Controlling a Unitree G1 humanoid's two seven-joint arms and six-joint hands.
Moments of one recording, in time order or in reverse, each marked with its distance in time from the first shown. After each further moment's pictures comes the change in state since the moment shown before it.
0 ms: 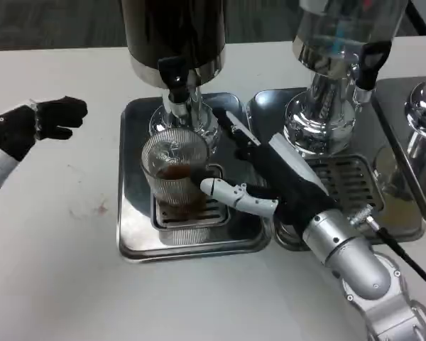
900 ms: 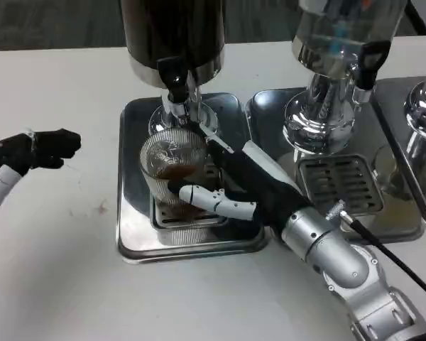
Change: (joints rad) left arm 0.014 0.016 -0.001 0.100 0.068 0.000 0.037; right arm -0.102 0.036 0.034 0.191 0.030 -0.060 0.047
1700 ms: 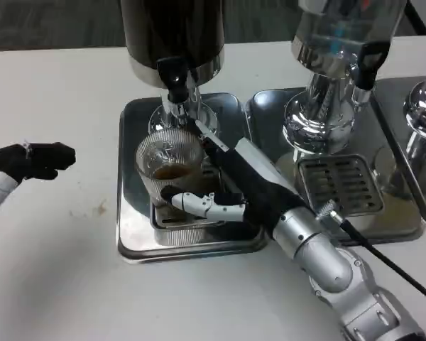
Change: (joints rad) left arm 0.032 0.010 0.003 0.000 0.000 0.000 0.010; right arm -0.011 0.015 0.044 0.013 -0.129 0.006 -0.126
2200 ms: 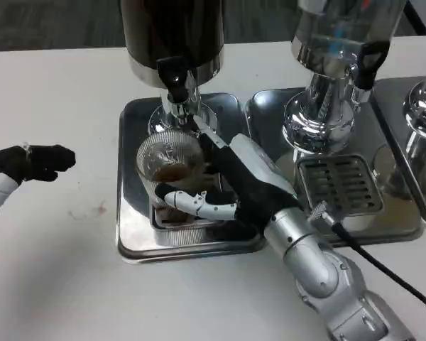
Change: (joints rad) left arm 0.005 0.000 0.000 -0.003 0.000 0.000 0.001; right arm 0.028 0.026 0.046 -0.100 -0.091 0.112 -0.072
